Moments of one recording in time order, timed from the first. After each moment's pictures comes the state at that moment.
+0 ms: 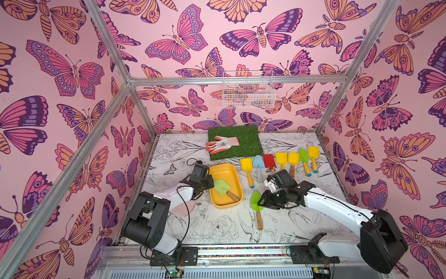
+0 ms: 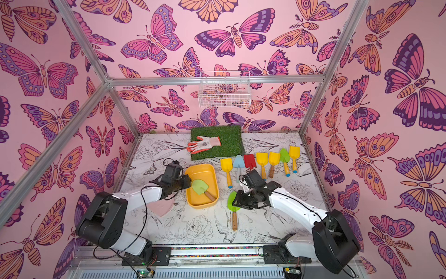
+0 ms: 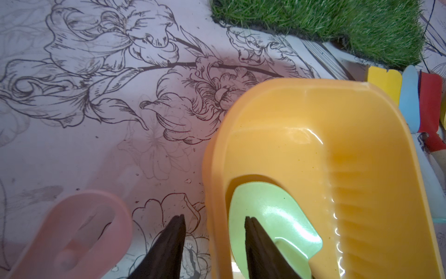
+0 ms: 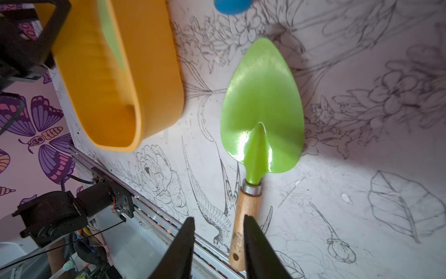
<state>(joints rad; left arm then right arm) -0.37 1.53 0.71 -0.05 0.01 -0.54 0.65 1.28 0.79 -0.63 -0.41 0.66</state>
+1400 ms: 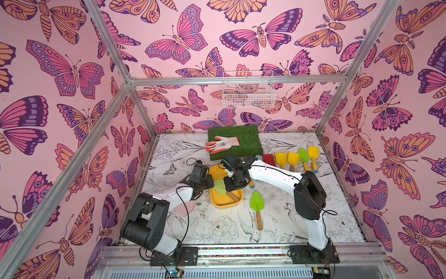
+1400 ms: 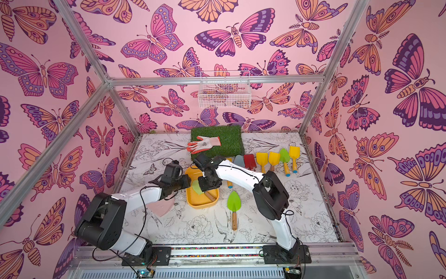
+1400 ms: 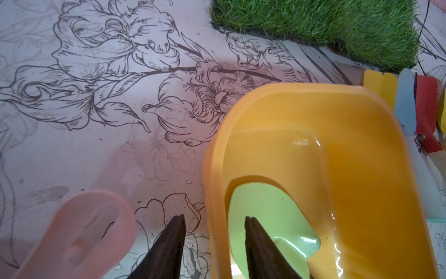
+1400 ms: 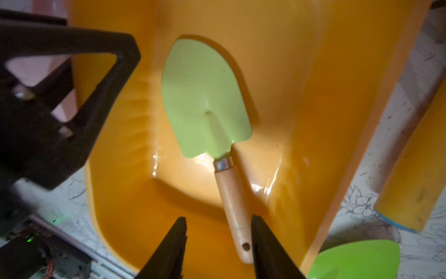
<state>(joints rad) -0.37 1.51 0.71 -0.05 0.00 -0.54 0.94 2.08 1.73 -0.96 -0.09 0.50</state>
